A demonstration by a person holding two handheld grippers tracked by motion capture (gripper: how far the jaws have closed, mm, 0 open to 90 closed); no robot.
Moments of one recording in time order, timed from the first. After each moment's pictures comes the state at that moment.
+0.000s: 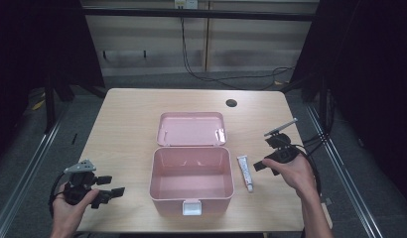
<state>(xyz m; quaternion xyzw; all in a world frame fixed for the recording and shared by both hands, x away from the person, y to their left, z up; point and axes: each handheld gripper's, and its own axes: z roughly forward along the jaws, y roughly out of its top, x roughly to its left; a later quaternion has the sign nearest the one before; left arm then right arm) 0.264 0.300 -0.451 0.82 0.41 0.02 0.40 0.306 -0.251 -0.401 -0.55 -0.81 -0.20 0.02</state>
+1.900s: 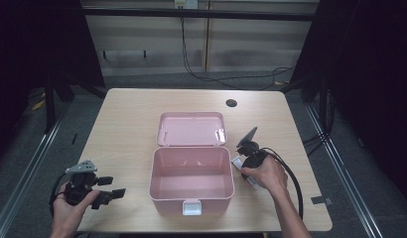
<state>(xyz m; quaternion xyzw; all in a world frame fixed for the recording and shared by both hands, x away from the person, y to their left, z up) 0.263 0.298 -0.450 0.83 0.40 0.02 0.40 0.336 -0.192 -0.464 -0.55 -0.84 -0.04 0.01</state>
